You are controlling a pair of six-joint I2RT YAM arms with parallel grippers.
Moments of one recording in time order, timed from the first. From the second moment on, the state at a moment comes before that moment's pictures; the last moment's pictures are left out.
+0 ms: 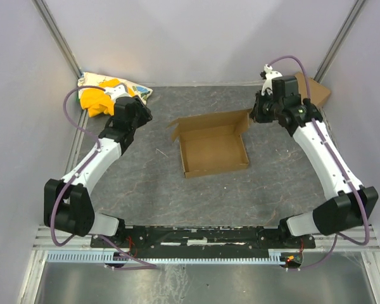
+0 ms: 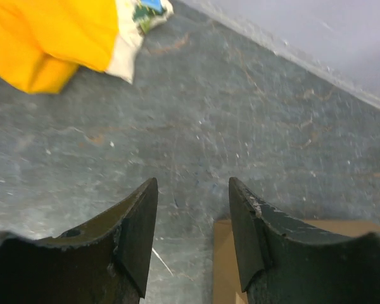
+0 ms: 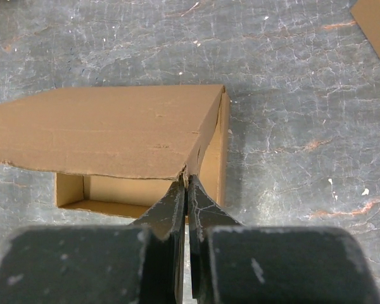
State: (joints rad) left arm -0.25 1.37 1.05 -0.07 -0.28 -0.55; right arm 0.26 1.37 1.41 -0.68 -0.11 0.20
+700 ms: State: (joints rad) left arm -0.31 1.23 0.80 -0.10 -0.03 -0.70; right arm 0.25 1.64 1.81 -0.92 -0.11 0.25
